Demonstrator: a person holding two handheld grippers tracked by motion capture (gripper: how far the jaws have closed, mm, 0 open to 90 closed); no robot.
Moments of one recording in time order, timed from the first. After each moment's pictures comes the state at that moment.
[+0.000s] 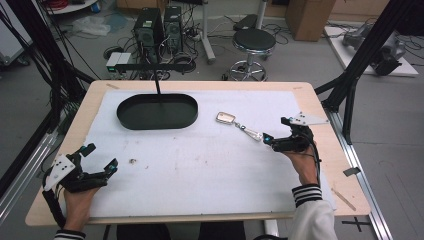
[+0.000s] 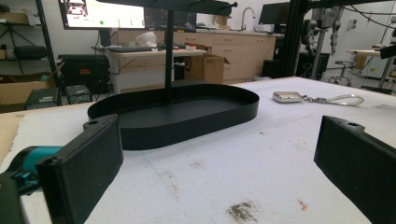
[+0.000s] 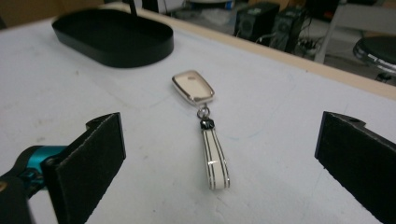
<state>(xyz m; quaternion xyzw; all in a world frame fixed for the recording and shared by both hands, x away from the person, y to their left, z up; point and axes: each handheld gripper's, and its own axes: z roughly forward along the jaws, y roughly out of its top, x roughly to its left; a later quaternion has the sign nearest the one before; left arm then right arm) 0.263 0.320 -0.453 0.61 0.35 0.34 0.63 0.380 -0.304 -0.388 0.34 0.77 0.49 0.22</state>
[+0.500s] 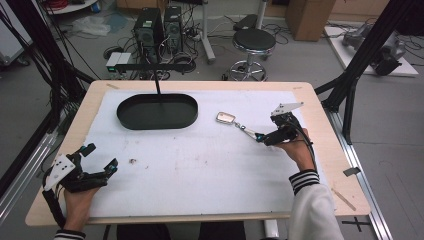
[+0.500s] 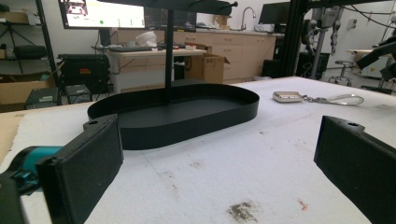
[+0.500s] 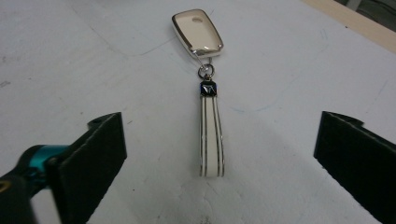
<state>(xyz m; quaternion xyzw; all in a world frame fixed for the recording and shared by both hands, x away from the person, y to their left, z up) 0.263 0.320 -0.453 0.61 0.35 0.34 0.63 0.420 -0.280 -0.385 0.32 0.86 0.37 0.17</state>
